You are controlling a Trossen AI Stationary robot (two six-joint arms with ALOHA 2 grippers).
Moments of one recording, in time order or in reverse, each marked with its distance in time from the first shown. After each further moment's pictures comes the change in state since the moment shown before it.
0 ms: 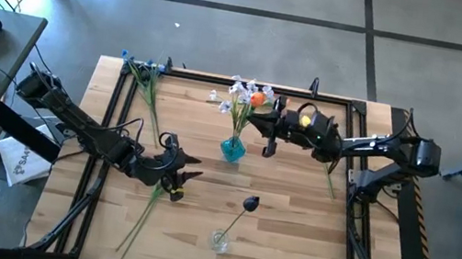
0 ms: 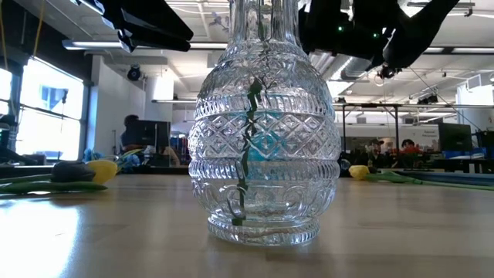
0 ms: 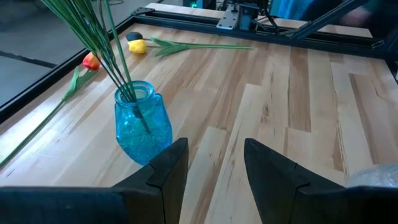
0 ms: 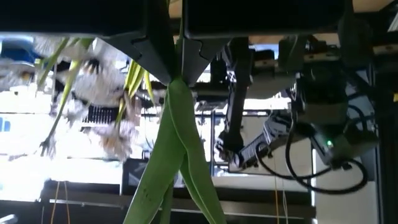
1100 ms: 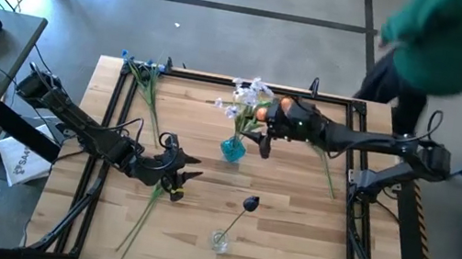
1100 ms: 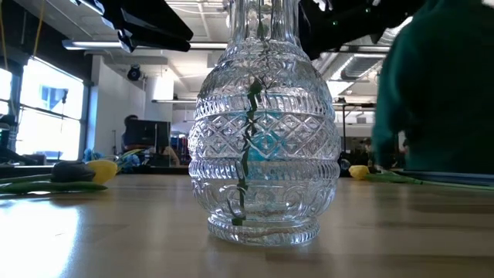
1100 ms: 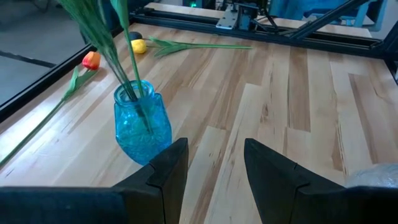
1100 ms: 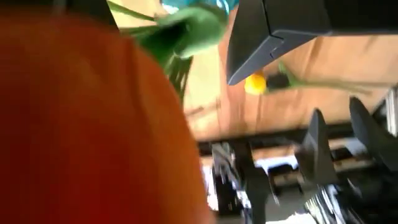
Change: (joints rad) left arm 0.000 0.000 0.000 0.000 0.002 0.000; right arm 0.000 -0.106 0.270 -0.988 0.038 0.013
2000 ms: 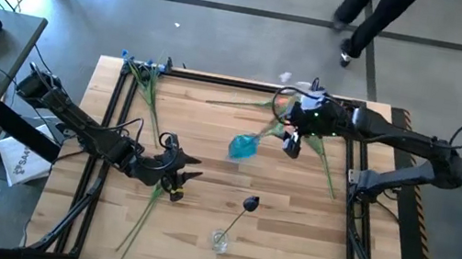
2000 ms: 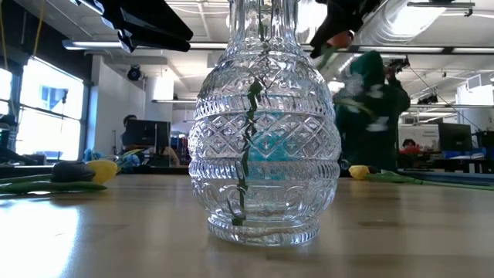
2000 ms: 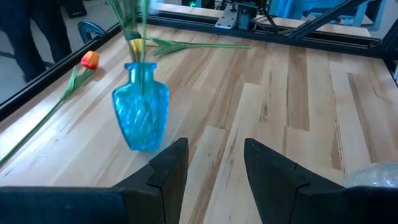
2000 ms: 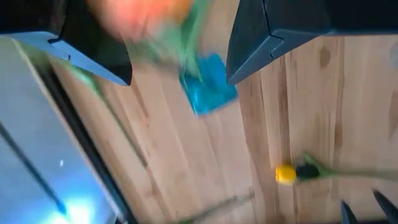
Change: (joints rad) left arm 0.000 0.000 0.000 0.000 0.004 0.000; right arm 0.003 -0.157 0.297 -0.845 0.151 -0.049
